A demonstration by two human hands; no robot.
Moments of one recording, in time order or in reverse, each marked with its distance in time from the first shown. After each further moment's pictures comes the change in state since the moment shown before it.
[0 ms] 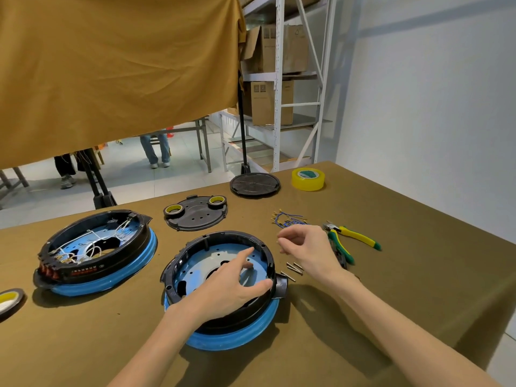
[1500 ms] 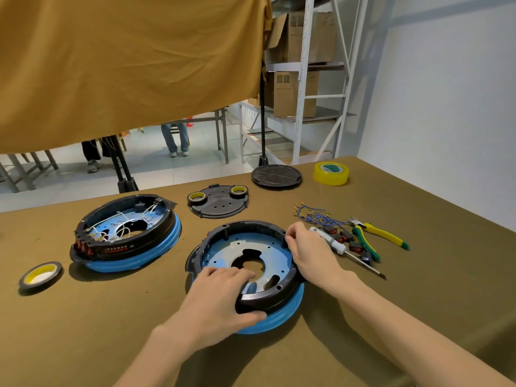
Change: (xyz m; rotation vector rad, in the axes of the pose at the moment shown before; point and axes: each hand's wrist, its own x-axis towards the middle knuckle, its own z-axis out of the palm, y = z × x) left_hand -0.072 -0.023 -0.008 0.525 0.251 0.119; right_hand -0.003 -0.019 0.045 -0.450 -0.133 -0.059
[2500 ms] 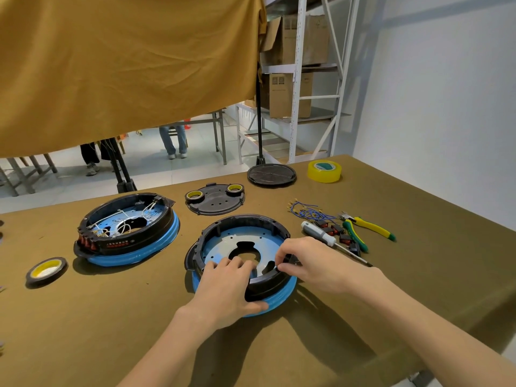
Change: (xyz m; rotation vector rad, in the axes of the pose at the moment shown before) left_hand 0.011 0.027 0.006 0.196 -0.097 -0.063; right_hand -0.044 -0.004 -0.050 -0.023 -0.361 -0.339
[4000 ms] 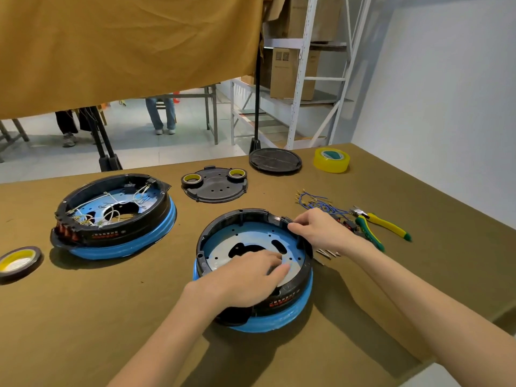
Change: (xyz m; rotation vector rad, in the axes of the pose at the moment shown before) left_hand 0.038 -0.012 -0.018 -0.537 -0.286 0.142; right_hand 0.082 0.036 0.003 0.252 -0.001 0.514
